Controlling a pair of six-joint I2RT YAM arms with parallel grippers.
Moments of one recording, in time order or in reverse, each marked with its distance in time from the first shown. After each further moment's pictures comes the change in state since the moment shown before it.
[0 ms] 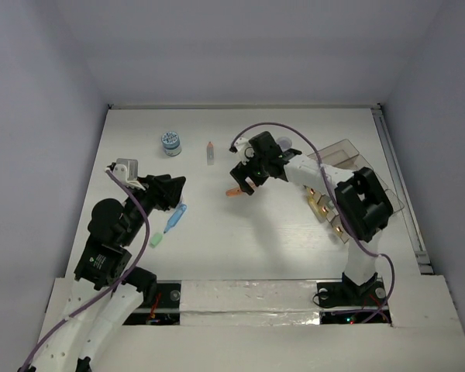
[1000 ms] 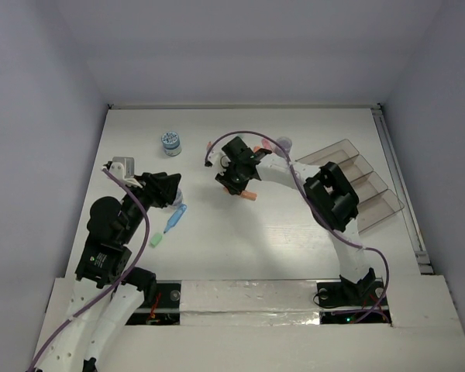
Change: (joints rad) left arm 0.067 0.010 0.000 0.008 0.023 0.006; right arm 0.098 0.295 0.322 -0.185 0.013 -0.174
